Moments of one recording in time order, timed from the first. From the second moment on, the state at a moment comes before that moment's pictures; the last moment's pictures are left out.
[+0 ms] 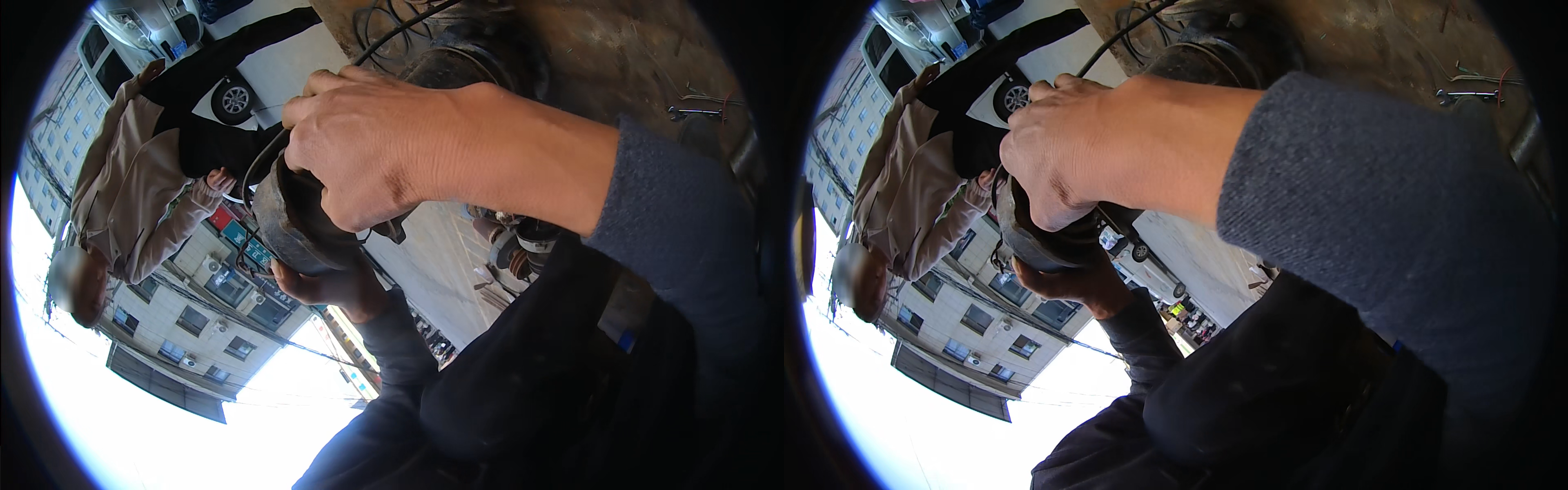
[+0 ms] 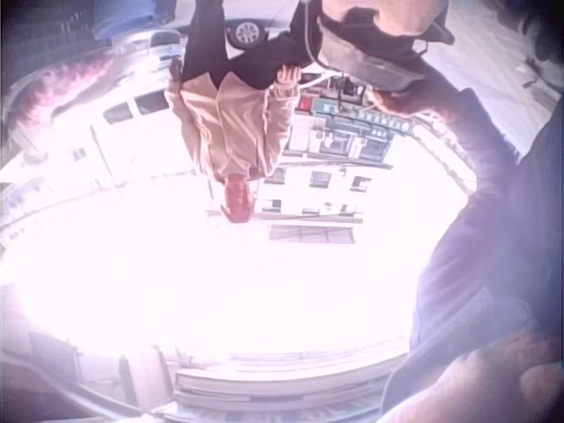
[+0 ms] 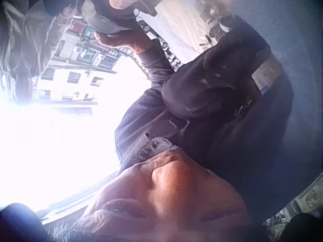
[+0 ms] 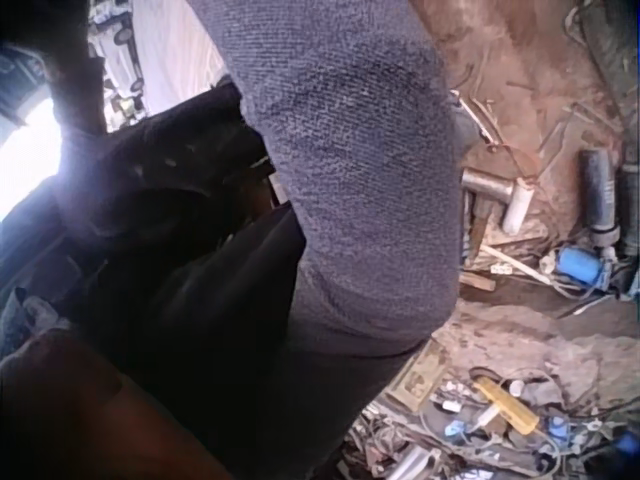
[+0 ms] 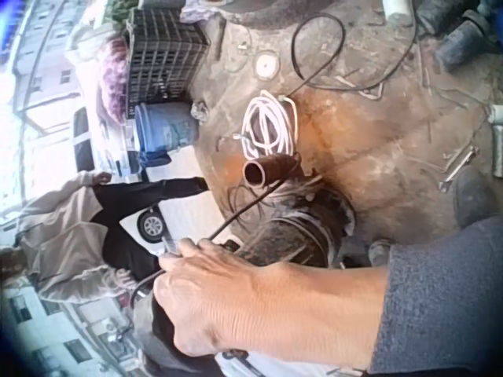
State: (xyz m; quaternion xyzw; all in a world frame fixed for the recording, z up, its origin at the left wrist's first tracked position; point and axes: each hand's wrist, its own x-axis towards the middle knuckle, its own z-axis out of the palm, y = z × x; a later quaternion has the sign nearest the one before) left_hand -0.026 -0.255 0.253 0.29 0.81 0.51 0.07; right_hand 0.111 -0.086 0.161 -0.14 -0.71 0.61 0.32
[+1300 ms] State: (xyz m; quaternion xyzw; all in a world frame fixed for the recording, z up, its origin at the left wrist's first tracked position) left_hand -0.037 -0.275 0.250 0.35 0.86 0.36 -0.09; right_hand 0.078 -0.144 0.167 -0.19 -0.81 0.33 0.45
